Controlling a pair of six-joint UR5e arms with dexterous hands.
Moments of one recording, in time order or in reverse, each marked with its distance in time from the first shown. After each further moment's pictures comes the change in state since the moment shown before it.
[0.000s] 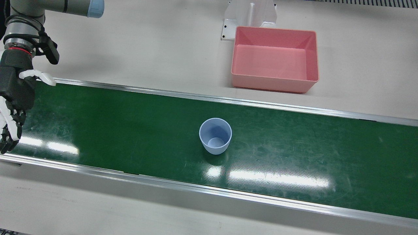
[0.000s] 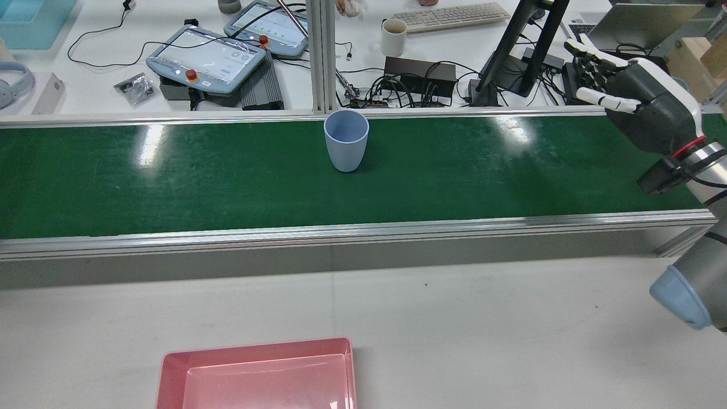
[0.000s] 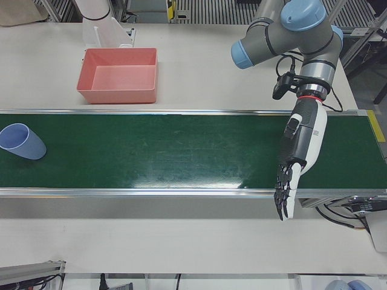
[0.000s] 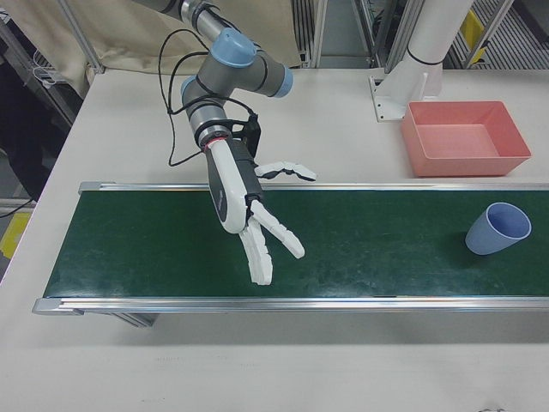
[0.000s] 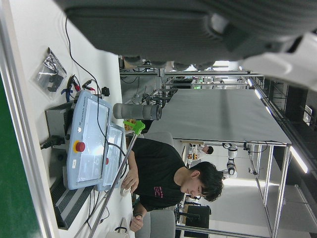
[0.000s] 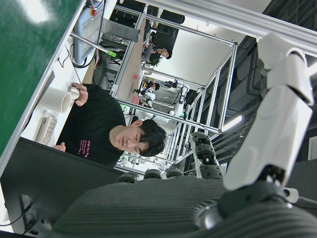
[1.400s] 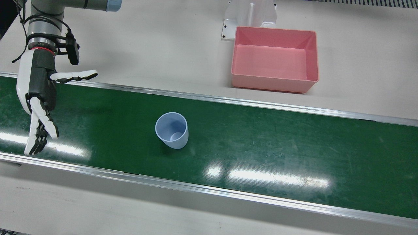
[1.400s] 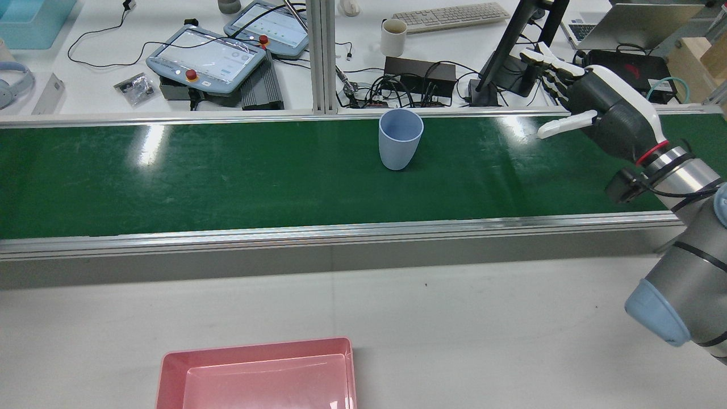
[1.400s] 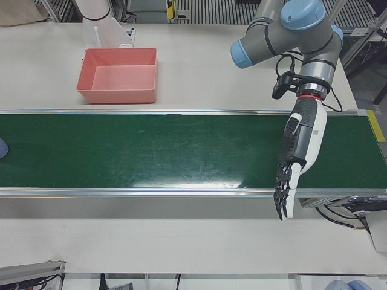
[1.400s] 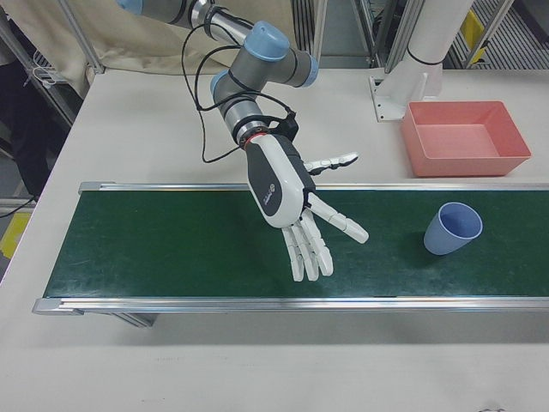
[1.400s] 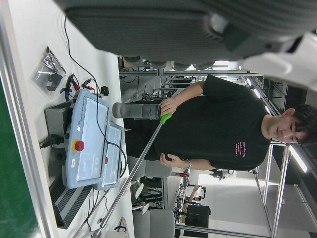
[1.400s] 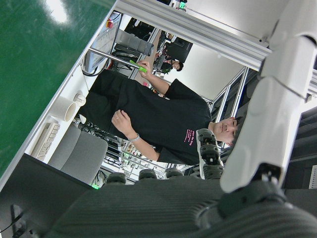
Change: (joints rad) left arm 0.000 0.000 -0.002 0.002 0.000 0.000; right arm -0.094 0.035 0.069 -0.118 0.066 -0.143
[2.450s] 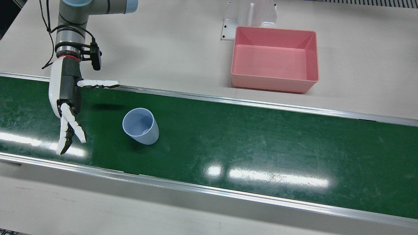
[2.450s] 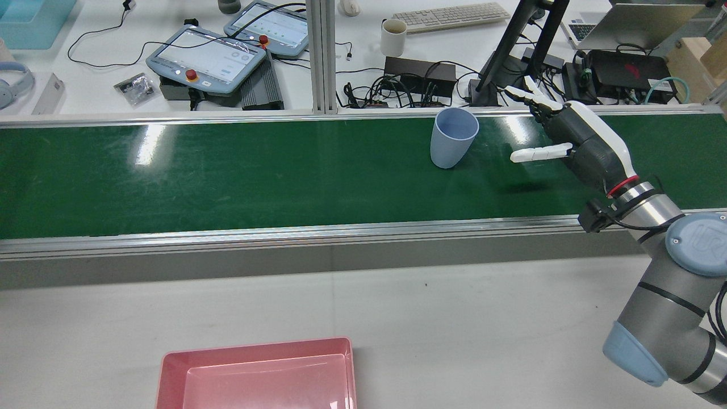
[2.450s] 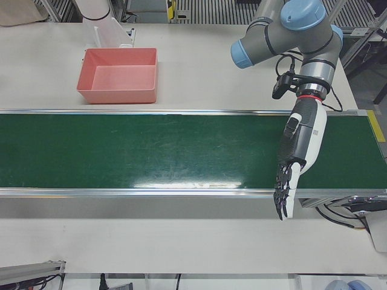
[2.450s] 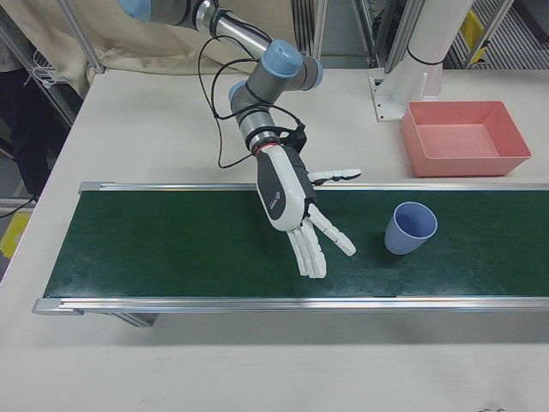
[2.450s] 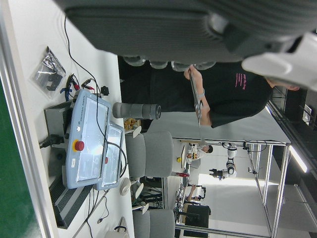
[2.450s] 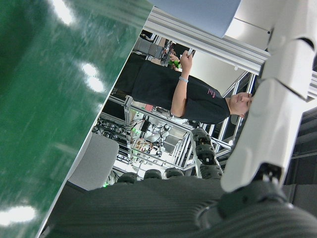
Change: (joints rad) left arm 0.000 0.000 0.000 0.001 0.000 0.000; right arm -0.147 0.001 -0.019 -0.002 0.153 -0.007
